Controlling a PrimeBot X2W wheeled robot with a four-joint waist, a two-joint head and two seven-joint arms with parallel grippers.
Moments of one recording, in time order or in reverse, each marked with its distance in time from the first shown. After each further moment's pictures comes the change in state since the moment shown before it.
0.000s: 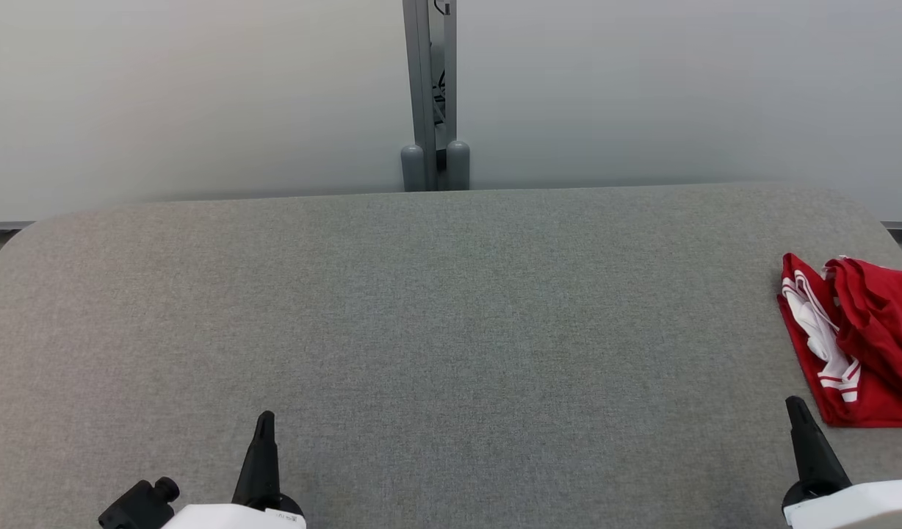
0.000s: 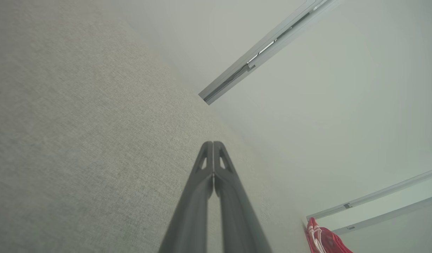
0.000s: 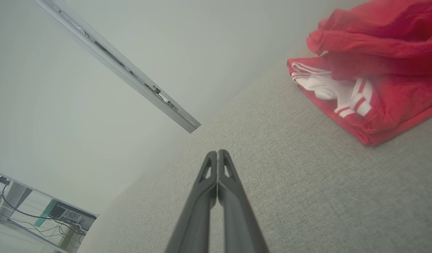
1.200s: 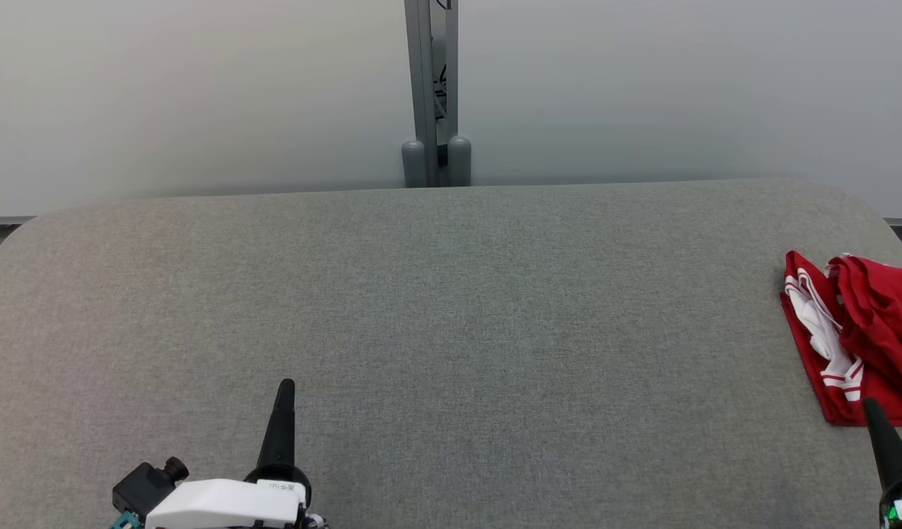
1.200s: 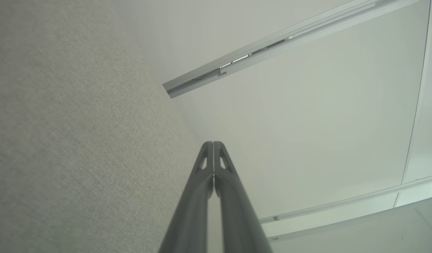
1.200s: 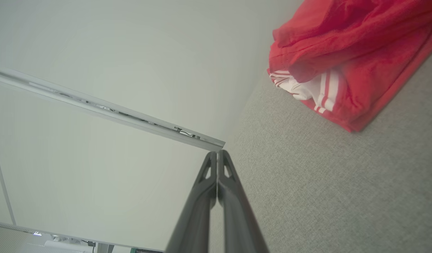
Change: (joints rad) left arm -0.043 0.002 -0.056 -0.057 -0.327 -0.048 0.027; right arm 0.058 -0.040 -0.150 -0.091 0.478 0.000 0.140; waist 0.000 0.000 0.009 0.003
